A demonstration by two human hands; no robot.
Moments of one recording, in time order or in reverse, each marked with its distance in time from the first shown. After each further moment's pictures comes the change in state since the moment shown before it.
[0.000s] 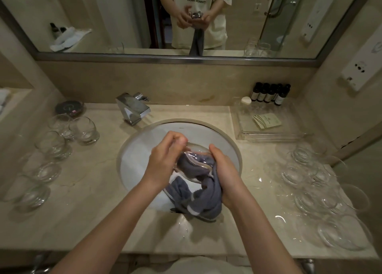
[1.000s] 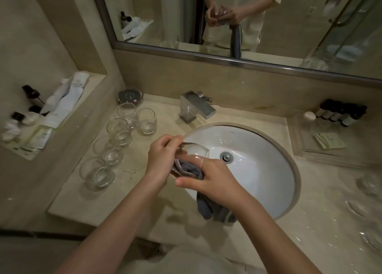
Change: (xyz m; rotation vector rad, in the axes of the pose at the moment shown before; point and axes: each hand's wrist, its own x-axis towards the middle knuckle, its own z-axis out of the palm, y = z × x) left_hand -0.005 -0.041 -0.160 -0.280 0.455 -0.385; right_hand 0.014 0.015 0.167 -0.950 -0.460 -0.532
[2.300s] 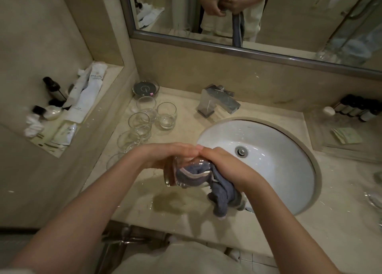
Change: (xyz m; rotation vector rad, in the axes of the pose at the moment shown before) left_hand 0.059 0.019 -0.103 0.343 -1.152 -0.331; right_hand 0.048 -0.045 0.035 0.511 -0.107 0.369
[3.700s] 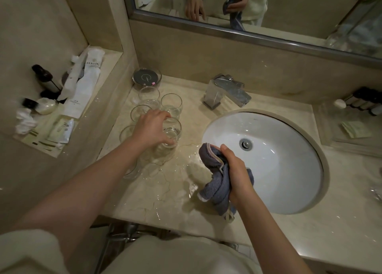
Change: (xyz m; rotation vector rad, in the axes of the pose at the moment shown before) left_hand 0.037 -0.056 -0.093 0.958 0.906 -0.037; right_hand 0.034 0.051 0.027 0.600 0.581 0.137
